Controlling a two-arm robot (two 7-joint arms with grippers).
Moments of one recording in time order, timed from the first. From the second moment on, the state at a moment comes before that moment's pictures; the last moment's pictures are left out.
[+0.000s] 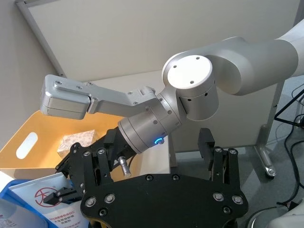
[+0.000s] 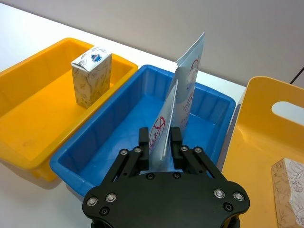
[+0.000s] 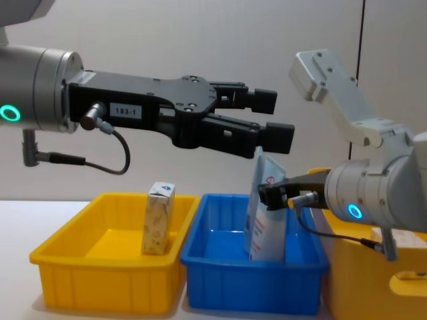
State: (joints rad) left arm -0.64 0.50 0.59 -1.47 -0.52 0.03 -1.16; right arm 0.41 0.18 -0.53 -1.43 0.21 0.42 -0.04
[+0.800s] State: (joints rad) left arm -0.64 0.50 0.59 -1.47 -0.52 0.03 -1.16; right arm 0.38 0.20 -0.48 -1.51 0.23 0.42 -0.02
